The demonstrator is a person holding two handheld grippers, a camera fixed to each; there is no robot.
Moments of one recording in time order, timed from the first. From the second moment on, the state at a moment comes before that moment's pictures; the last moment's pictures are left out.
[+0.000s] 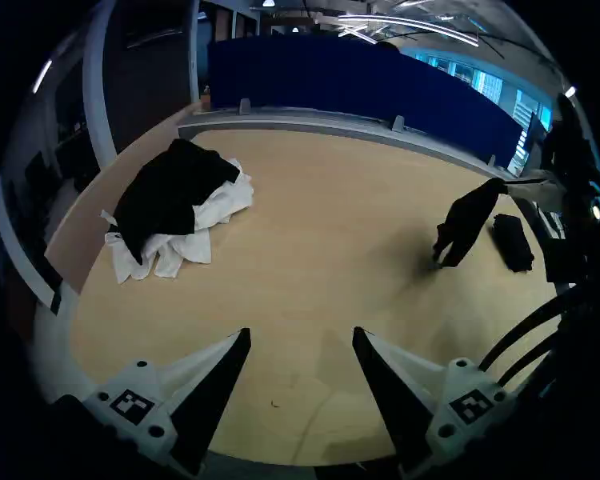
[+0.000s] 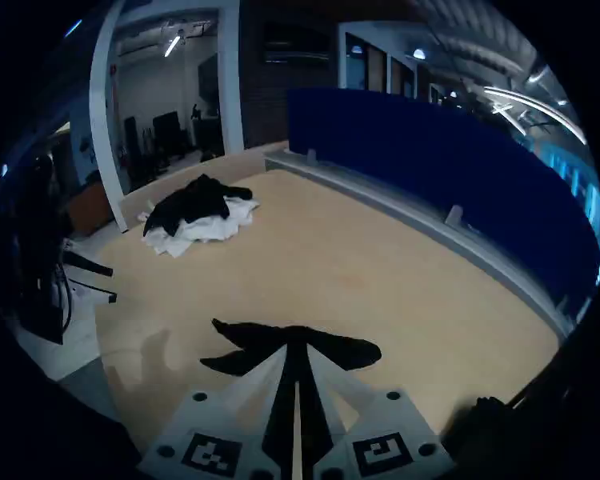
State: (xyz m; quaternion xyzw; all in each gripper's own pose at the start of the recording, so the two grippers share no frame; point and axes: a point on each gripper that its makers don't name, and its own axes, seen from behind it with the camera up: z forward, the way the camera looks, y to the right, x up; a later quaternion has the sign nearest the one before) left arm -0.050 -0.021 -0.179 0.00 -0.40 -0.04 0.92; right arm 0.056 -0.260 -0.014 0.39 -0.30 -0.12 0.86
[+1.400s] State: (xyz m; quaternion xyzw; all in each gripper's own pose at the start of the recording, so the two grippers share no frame) left arm -0.041 0.009 -0.165 -0.02 -0.39 -0.03 0.92; right arm 0.113 -0.117 0.069 0.30 -0.28 -0.10 0.91
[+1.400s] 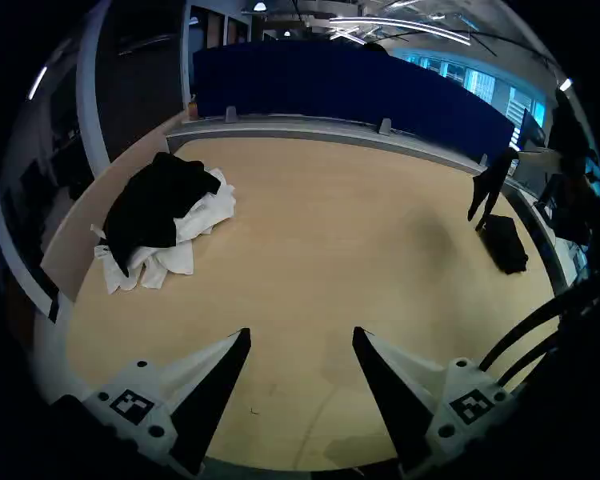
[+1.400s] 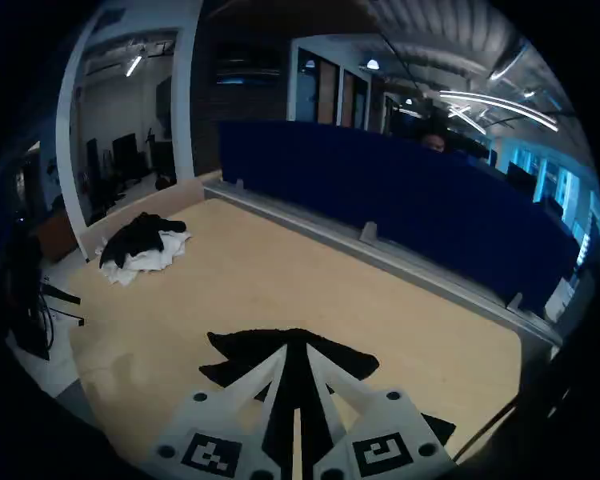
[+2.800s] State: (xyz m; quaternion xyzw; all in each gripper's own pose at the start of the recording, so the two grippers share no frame) left arm -0.044 0.028 -0.157 -0.01 -0.41 -0.02 0.91; right arm 0.077 0.031 0.163 0.22 -0.32 -0.10 0.91
